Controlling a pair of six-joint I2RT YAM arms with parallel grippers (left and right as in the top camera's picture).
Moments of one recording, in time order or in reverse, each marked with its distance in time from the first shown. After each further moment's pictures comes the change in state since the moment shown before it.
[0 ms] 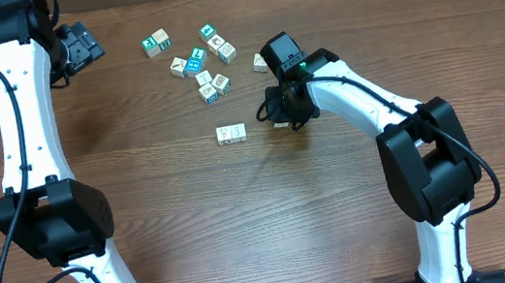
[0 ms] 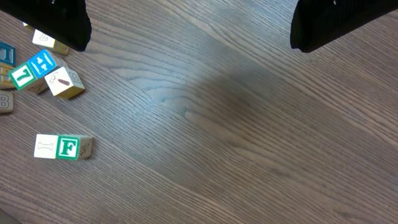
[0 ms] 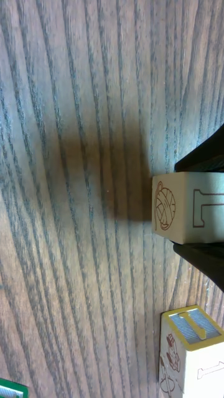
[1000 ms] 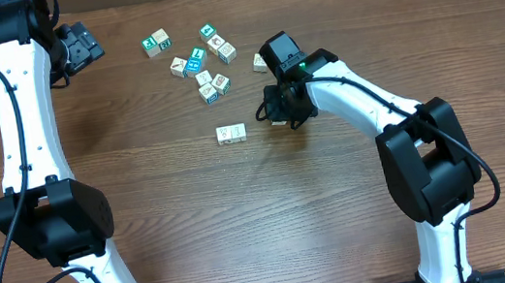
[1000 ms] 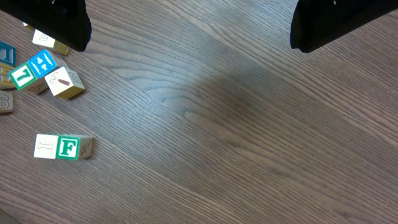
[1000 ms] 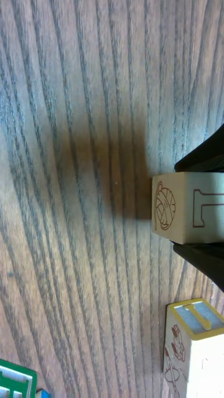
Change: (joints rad) left arm 0.000 0.000 0.000 0.000 0.000 0.000; right arm 0.005 0.000 0.000 0.024 0.000 0.000
